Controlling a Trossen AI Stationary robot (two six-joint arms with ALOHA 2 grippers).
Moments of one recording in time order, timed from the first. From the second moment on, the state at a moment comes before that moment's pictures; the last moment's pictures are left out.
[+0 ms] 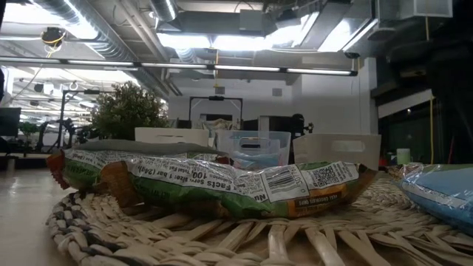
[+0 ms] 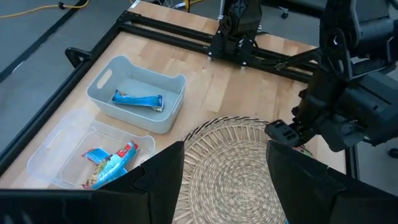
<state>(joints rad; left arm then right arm) -0.18 1.65 1.94 -0.97 -0.32 -0.41 0.68 1.67 0.99 -0.57 0.02 -0.11</state>
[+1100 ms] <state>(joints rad) -0.18 1.65 1.94 -0.96 -0.33 -0.45 0.65 1.66 0.91 -0.50 0.05 -0.07</state>
